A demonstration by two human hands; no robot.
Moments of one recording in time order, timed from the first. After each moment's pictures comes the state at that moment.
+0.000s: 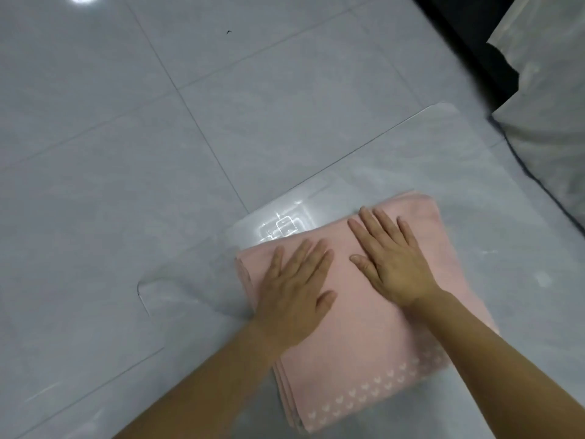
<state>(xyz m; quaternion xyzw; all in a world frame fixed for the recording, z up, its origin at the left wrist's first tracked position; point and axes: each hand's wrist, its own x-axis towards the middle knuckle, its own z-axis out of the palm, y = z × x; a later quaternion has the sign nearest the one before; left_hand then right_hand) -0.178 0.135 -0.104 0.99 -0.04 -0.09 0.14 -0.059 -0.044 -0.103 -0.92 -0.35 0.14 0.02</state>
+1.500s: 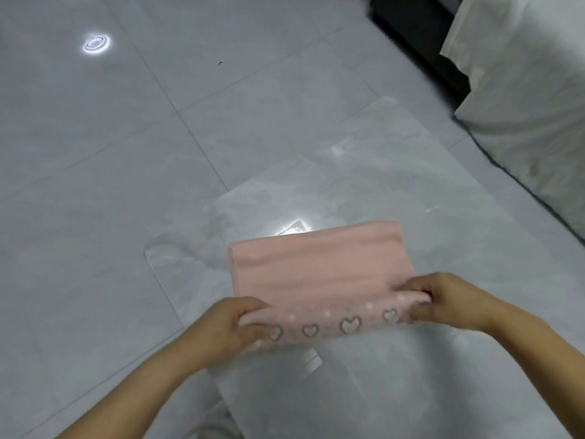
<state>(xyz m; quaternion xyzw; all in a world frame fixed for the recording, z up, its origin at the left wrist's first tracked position) -0.291 0.149 -0.020 0.79 0.13 -0.28 0.53 -0.133 -0.185 -0.011 -0.86 -0.23 0.44 0.16</state>
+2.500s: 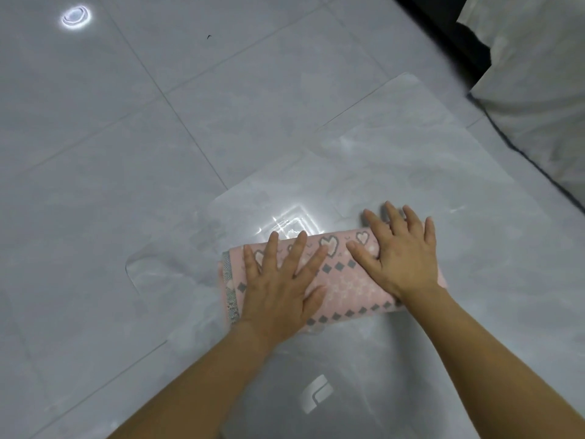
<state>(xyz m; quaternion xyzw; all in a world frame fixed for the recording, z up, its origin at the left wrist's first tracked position) -0.216 0.100 -0.098 0.99 -0.01 -0.11 0.05 -0.101 -0.090 -0.091 -0.98 -0.15 0.15 0.00</state>
